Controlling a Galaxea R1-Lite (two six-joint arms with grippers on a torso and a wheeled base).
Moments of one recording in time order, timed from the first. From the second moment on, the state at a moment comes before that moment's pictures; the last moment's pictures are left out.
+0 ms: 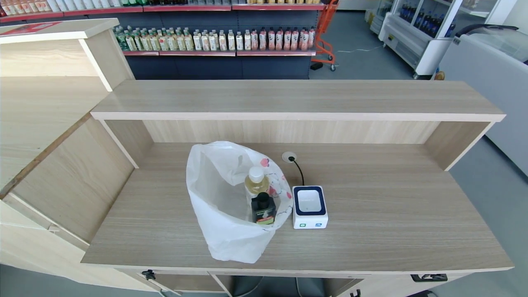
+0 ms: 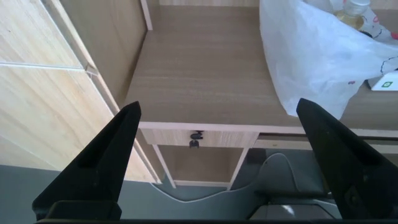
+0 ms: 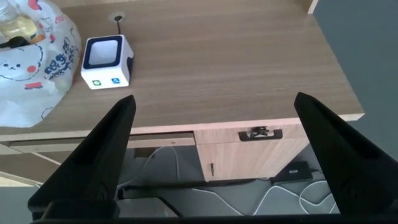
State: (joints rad) left arm 0.00 0.00 0.00 0.00 0.01 0.01; right arm 0.00 -0.01 0.00 0.00 -0.03 0.02
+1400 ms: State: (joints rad) left arm 0.00 0.00 0.00 0.00 0.01 0.00; right arm 0.00 0.00 0.00 0.00 -0.03 0.01
